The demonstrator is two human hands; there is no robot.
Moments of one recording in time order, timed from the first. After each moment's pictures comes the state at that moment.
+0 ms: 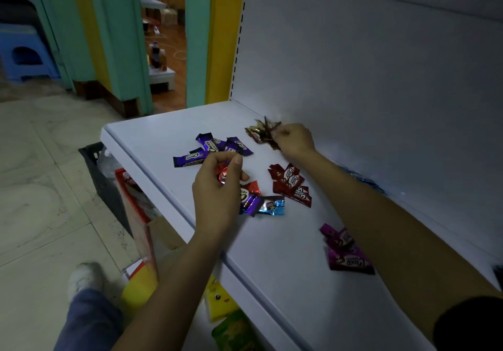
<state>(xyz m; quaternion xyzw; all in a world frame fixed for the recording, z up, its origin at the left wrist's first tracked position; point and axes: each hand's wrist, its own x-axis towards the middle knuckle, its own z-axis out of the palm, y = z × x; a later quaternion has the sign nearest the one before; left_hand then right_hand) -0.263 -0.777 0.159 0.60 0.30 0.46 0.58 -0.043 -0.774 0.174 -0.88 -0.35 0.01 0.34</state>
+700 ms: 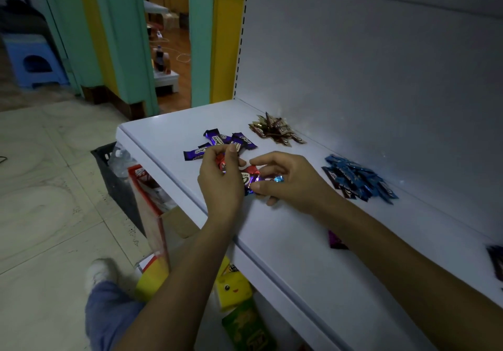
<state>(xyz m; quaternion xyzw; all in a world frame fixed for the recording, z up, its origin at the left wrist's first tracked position) -0.266 -0.782 0.164 0.56 0.33 0.52 0.56 -0.191 -0.877 0.211 -0.72 -0.45 0.28 0.46</state>
